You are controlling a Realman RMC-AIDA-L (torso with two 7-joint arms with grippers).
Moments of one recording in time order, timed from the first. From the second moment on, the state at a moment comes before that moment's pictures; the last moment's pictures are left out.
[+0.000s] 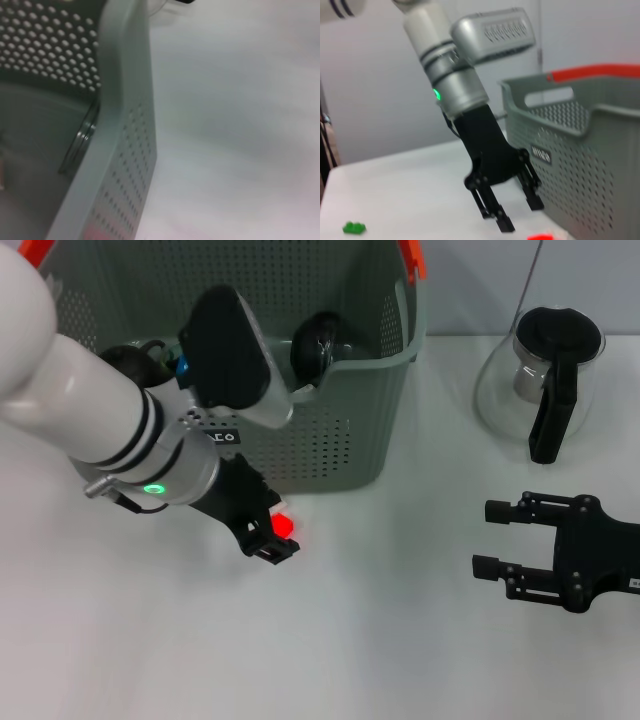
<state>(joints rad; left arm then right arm) -0.59 -2.17 1.41 1.26 2.60 1.37 -2.13 0.38 2.02 -0.93 -0.63 -1.76 -1.61 1.14</state>
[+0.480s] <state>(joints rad) -0.59 -2.18 1.50 1.19 2.60 1.26 -2.23 0.38 2.02 -0.92 -0.64 -1.79 -1.57 1.15</state>
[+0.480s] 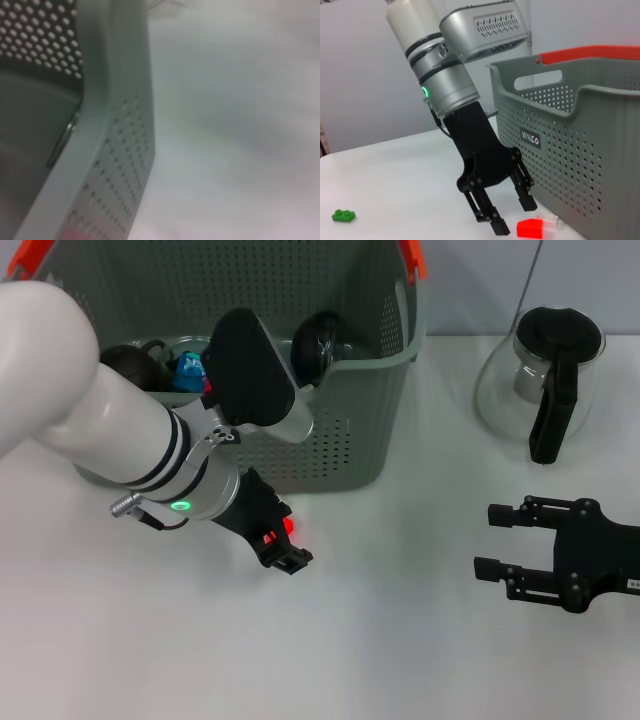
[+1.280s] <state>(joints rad) -0.59 -2.18 1.54 1.12 2.56 1.11 -2.30 0.38 2.02 -0.92 -0.64 -1.79 -1.59 1.14</state>
